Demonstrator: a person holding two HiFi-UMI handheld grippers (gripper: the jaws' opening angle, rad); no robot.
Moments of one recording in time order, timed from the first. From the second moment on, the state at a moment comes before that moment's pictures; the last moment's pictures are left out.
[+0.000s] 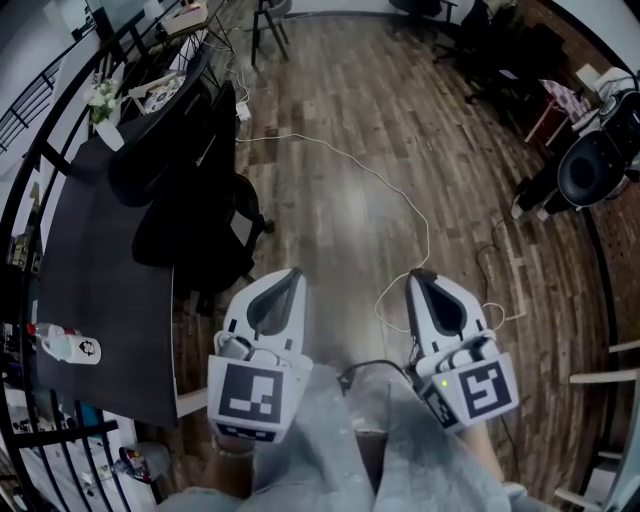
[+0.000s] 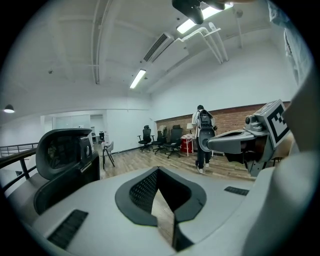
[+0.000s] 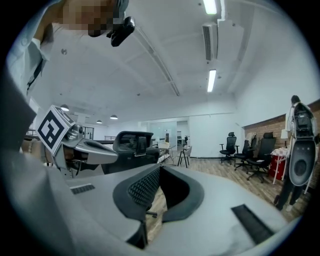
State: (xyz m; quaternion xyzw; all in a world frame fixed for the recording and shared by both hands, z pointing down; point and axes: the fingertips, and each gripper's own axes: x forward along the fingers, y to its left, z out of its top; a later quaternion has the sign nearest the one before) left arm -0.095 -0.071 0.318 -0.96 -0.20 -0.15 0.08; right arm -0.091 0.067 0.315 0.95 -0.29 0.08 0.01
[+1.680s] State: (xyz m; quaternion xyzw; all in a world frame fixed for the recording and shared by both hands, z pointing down) left arm 0.103 -0.115 0.321 -0.98 0.07 -0.17 0.06; right arm 0.199 0.030 0.315 0.86 -0.50 0.06 0.03
